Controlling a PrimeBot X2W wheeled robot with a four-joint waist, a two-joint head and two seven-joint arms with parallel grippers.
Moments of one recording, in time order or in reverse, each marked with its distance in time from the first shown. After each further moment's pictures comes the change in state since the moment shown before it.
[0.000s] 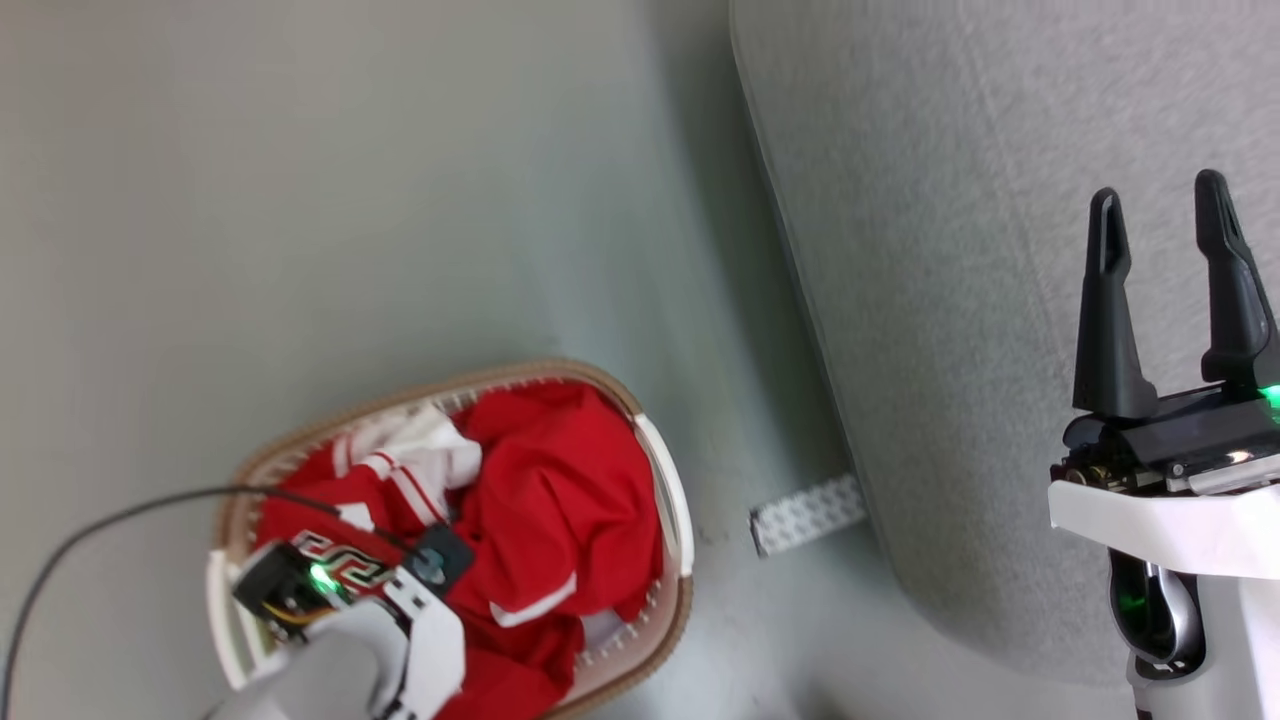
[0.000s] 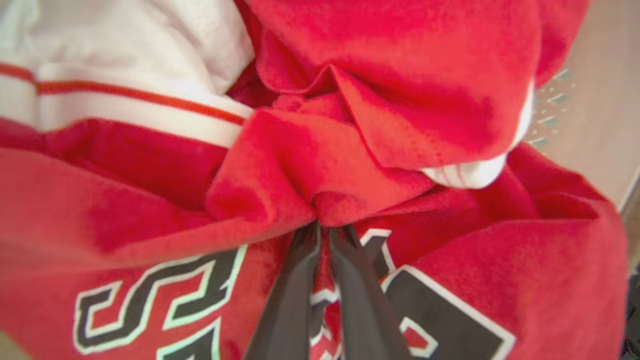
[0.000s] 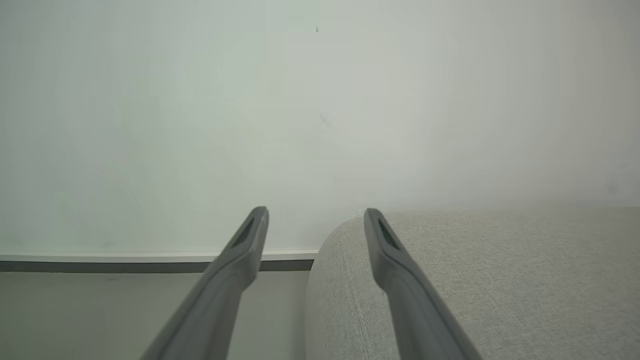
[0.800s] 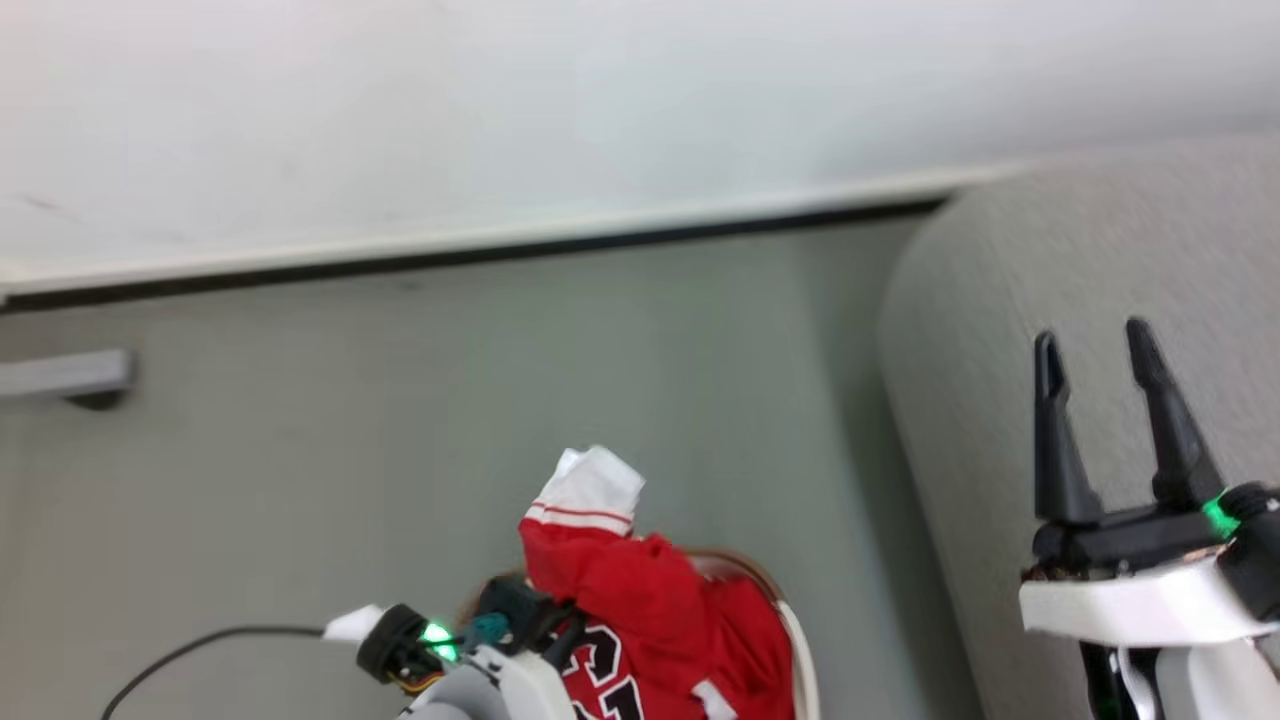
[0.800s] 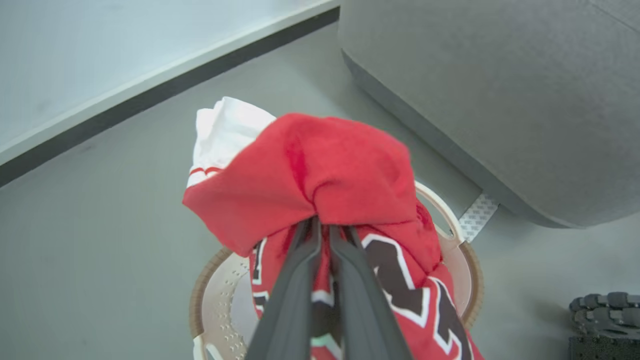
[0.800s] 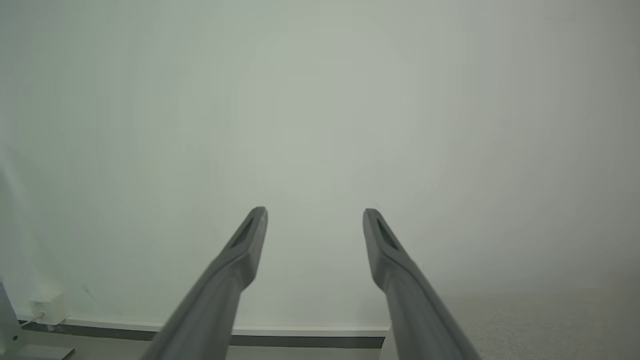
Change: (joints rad) left arm 0.214 -0.081 0.107 -0.309 -0.152 0.020 -0.183; right arm 0.140 0.000 -0.002 0.104 -0.047 0.000 0.000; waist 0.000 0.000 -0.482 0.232
